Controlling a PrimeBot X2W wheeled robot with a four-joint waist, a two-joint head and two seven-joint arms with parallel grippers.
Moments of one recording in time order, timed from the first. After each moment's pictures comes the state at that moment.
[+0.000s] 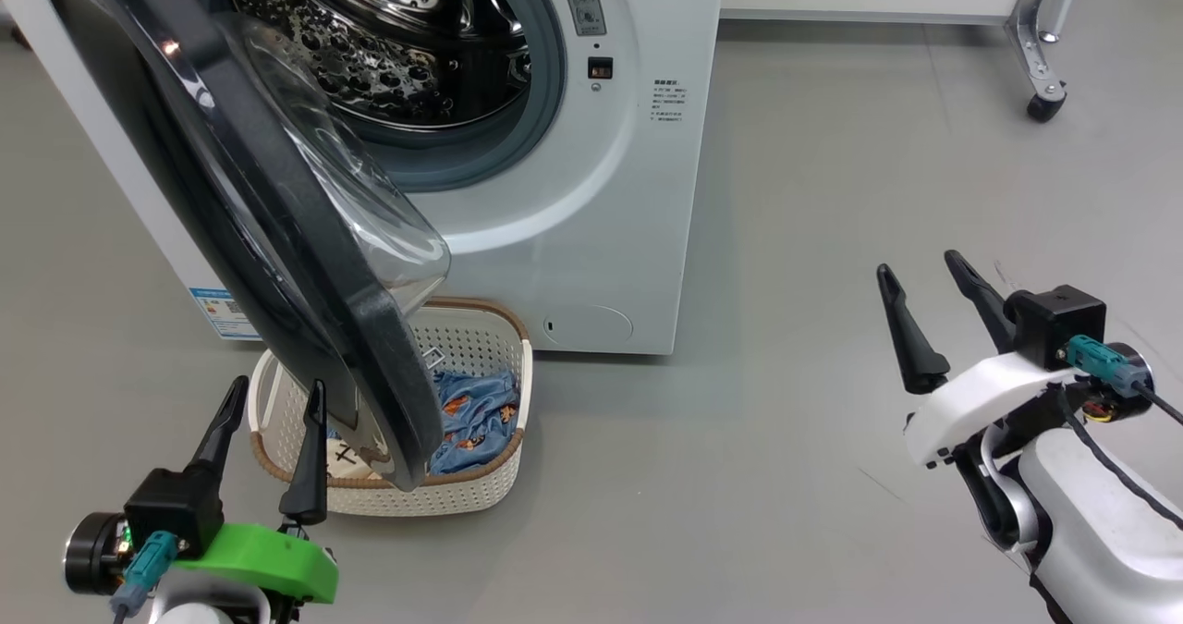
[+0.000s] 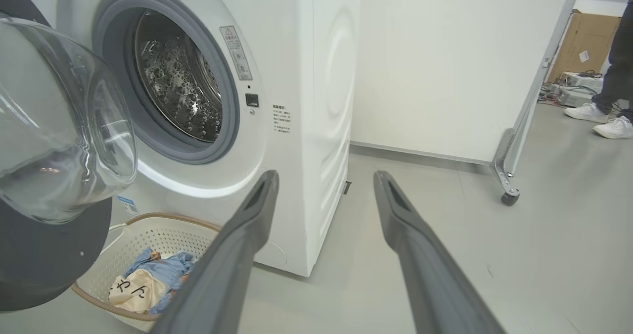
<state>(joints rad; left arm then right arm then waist) -0.02 0.12 -0.11 0.17 -0.27 -0.12 -0.25 -0.40 -0.41 0.67 0.37 0.67 -0.07 -0.24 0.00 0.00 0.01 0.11</state>
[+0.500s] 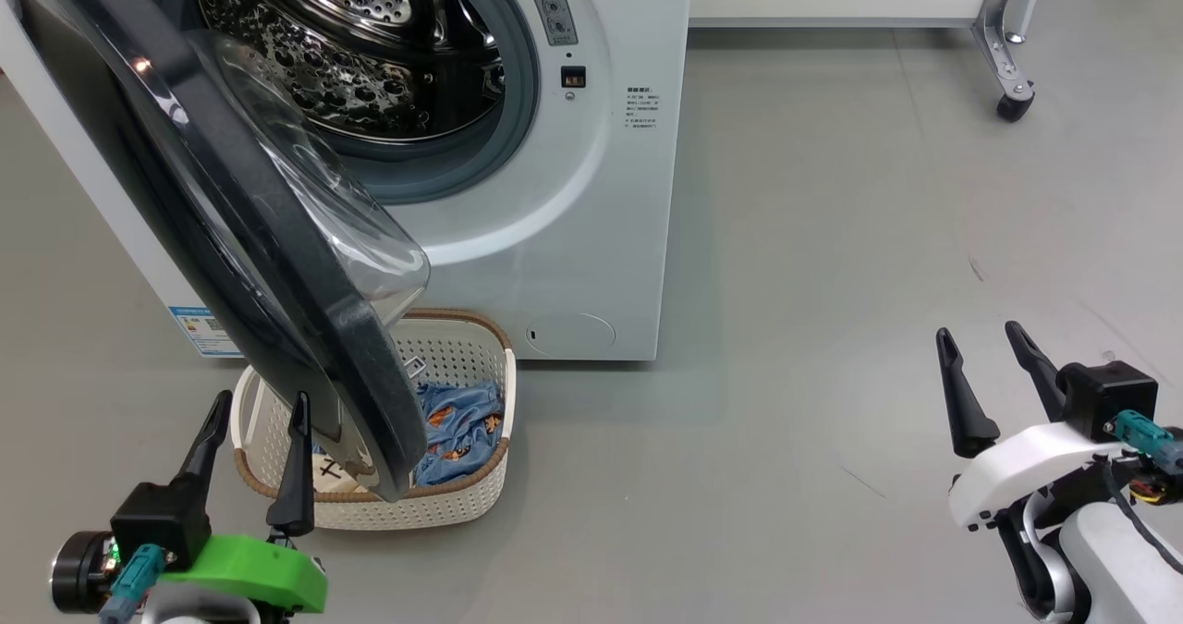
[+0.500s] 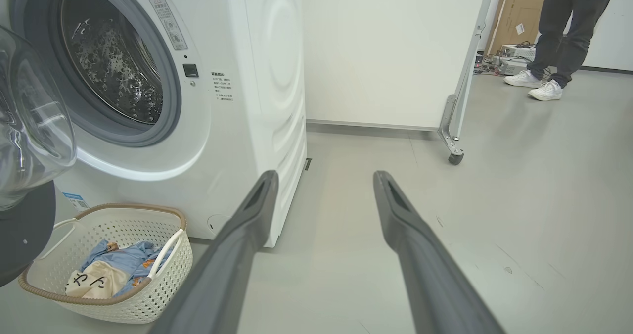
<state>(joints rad) 0.00 0.11 -0.07 0.17 -0.27 -0.12 -0.25 -0.23 -0.43 0.54 0.33 0.64 -0.12 -0.25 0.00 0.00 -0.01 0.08</state>
